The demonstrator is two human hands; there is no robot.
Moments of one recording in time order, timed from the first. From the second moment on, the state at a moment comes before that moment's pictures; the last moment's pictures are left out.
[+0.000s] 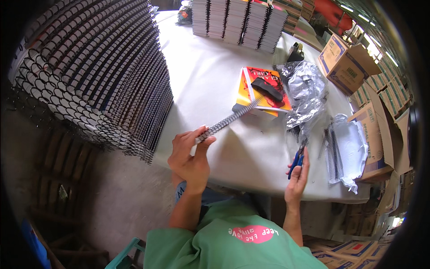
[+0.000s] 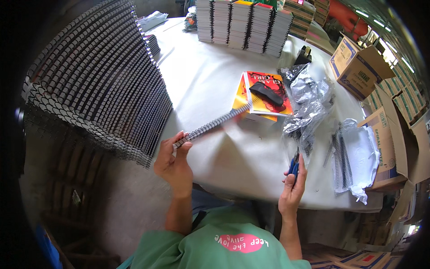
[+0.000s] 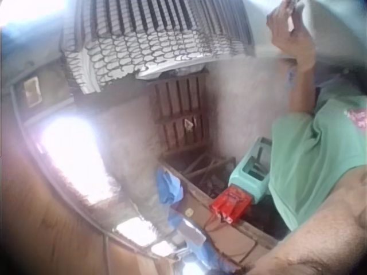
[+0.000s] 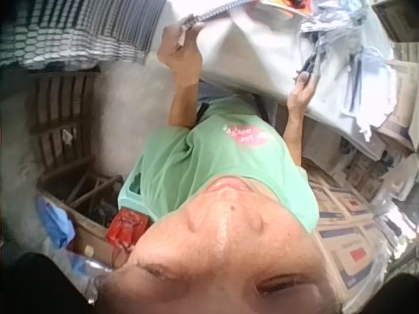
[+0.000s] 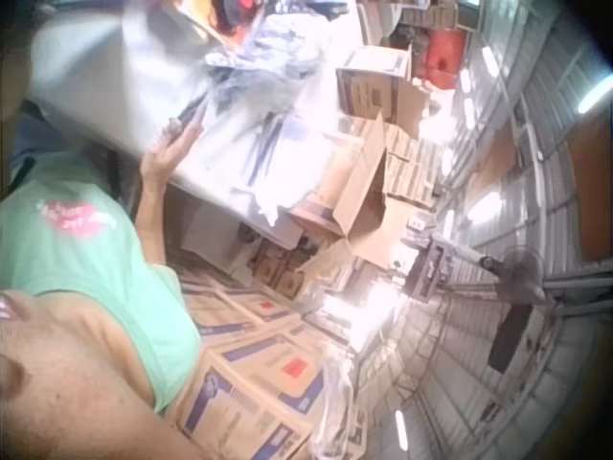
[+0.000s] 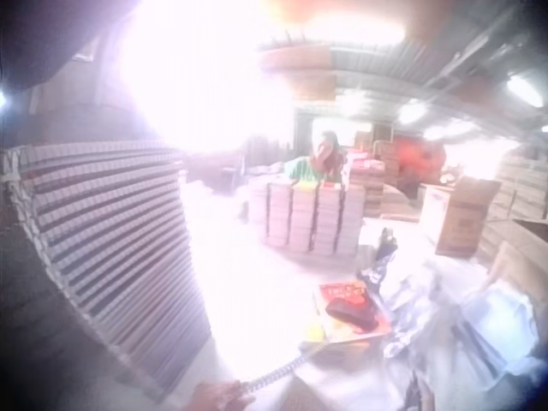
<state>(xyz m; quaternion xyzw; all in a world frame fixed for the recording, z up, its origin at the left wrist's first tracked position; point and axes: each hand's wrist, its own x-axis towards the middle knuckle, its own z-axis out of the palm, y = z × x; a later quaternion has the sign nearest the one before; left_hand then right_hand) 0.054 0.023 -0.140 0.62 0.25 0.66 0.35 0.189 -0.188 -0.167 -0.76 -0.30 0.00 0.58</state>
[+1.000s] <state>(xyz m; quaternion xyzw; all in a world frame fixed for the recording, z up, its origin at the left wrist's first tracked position) 0.054 0.026 -0.134 0.51 0.22 0.73 0.38 0.176 -0.150 -0.168 -0.83 -0.51 0.00 0.23</state>
